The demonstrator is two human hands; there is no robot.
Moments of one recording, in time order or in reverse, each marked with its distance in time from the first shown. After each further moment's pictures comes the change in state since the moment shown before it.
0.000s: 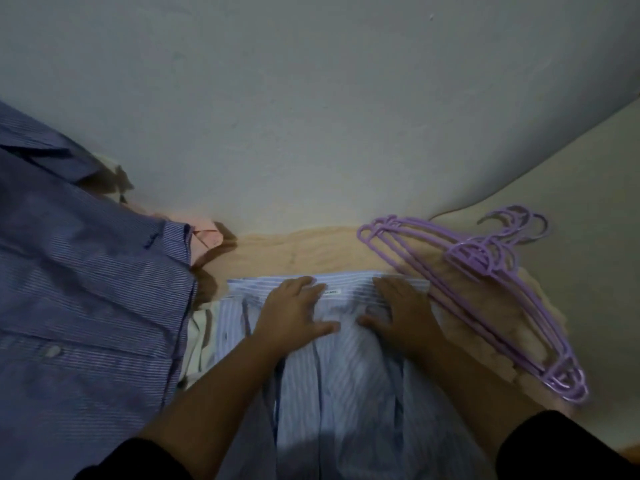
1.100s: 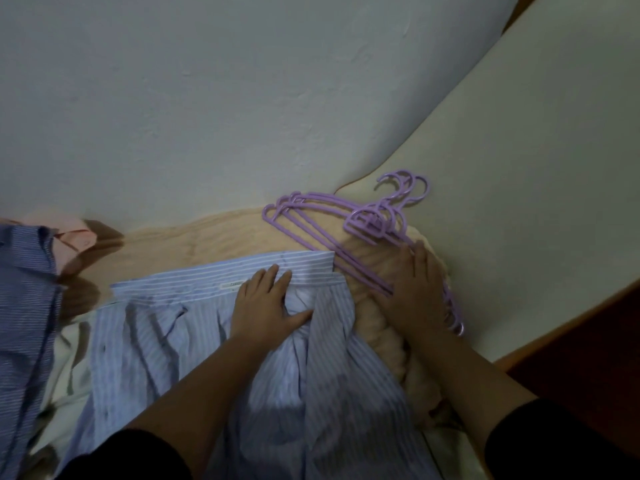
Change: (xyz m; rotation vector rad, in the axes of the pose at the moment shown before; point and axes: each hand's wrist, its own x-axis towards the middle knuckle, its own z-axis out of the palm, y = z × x) left_hand 0.021 0.083 0.078 0.061 0.013 0.004; right_hand -0.075 0.103 -0.050 -0.284 0.362 0.365
